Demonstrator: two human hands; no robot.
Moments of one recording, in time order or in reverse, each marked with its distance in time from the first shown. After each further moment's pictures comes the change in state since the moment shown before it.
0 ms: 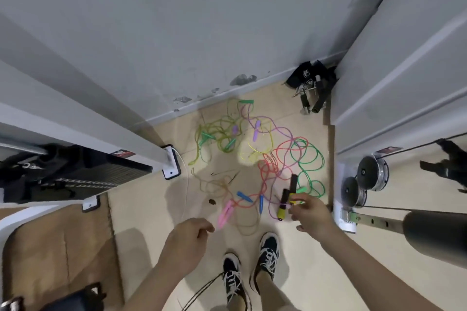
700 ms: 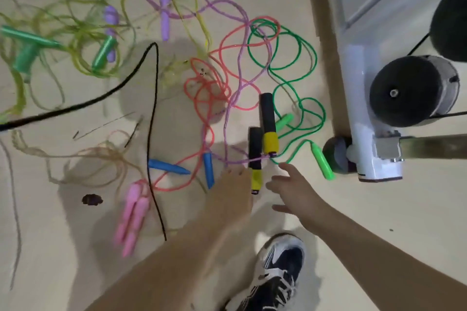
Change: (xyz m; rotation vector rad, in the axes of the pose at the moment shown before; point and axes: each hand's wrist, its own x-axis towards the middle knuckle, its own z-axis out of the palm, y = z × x) left_hand 0.387 -0.082 0.488 0.392 -0.269 0.499; right_hand 0.401 0.349 0.070 0.237 0.134 0.271
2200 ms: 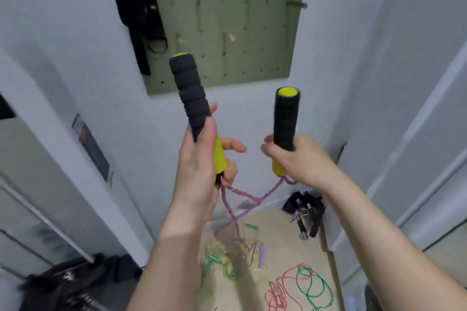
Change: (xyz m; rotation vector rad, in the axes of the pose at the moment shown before) left_hand -0.630 0.267 -0.745 -1.307 1.077 0.594; right_hand -0.854 -0.493 -0.032 -0.329 0.067 -1.237
